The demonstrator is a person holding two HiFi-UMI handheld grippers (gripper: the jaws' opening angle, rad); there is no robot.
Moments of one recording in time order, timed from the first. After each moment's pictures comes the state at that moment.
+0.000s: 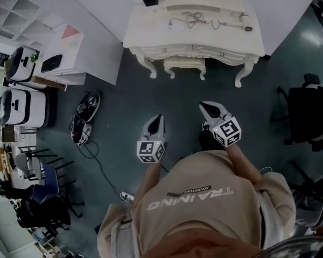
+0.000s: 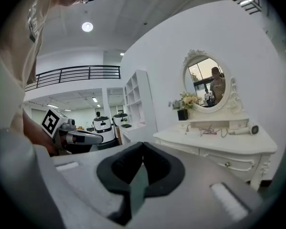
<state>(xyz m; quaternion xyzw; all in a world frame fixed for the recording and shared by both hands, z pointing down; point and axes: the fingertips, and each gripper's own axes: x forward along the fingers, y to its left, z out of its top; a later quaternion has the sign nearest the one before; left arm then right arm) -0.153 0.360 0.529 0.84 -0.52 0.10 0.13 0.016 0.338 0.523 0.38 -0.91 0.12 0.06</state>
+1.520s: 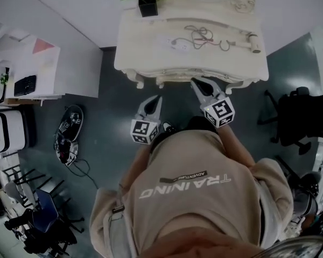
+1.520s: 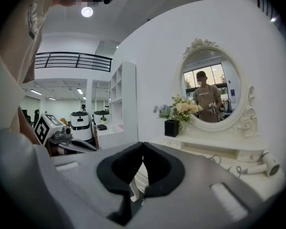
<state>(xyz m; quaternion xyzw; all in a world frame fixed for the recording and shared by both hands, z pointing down) -0.209 0.013 0.543 0.91 -0.39 0.07 0.13 -0.078 -0.016 0.488 0.45 -0.88 0.06 0.08</state>
